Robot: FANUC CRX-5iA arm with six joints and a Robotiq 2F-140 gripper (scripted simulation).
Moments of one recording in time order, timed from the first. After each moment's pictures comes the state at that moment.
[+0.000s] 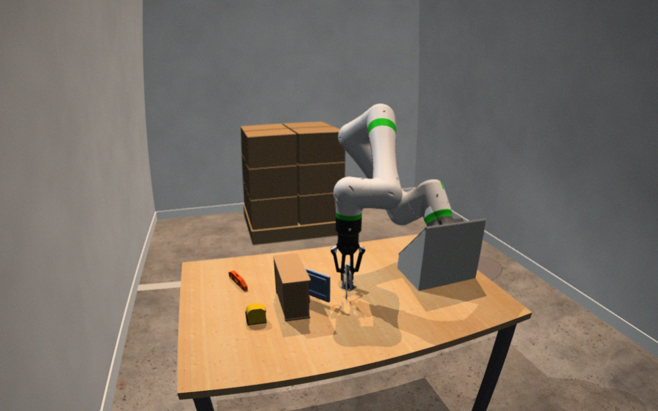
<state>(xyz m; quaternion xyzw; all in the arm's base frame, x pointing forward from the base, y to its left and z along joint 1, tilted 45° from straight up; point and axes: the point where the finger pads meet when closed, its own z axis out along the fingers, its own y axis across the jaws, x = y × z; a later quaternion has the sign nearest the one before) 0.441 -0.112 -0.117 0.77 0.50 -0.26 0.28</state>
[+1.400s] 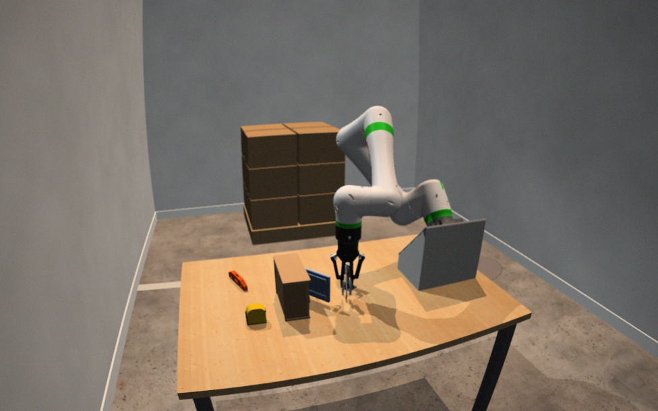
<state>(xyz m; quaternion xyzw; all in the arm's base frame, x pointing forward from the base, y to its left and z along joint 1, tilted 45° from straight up) 0.437 -0.133 -0.138 0.77 0.50 -0.26 0.28</state>
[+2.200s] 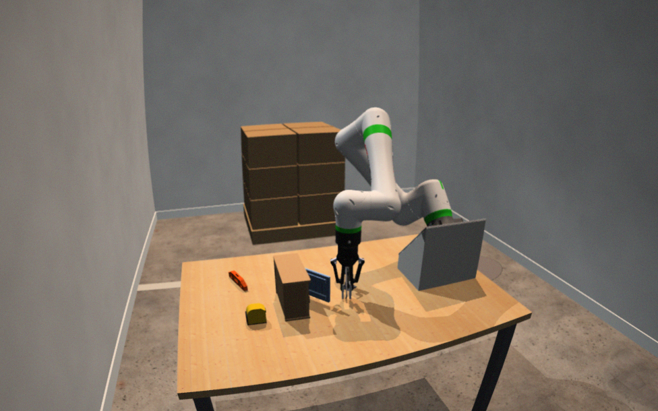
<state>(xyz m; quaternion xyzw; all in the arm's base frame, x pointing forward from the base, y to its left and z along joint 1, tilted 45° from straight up) 0.435 -0.145 -0.150 0.77 0.50 -0.26 0.28</state>
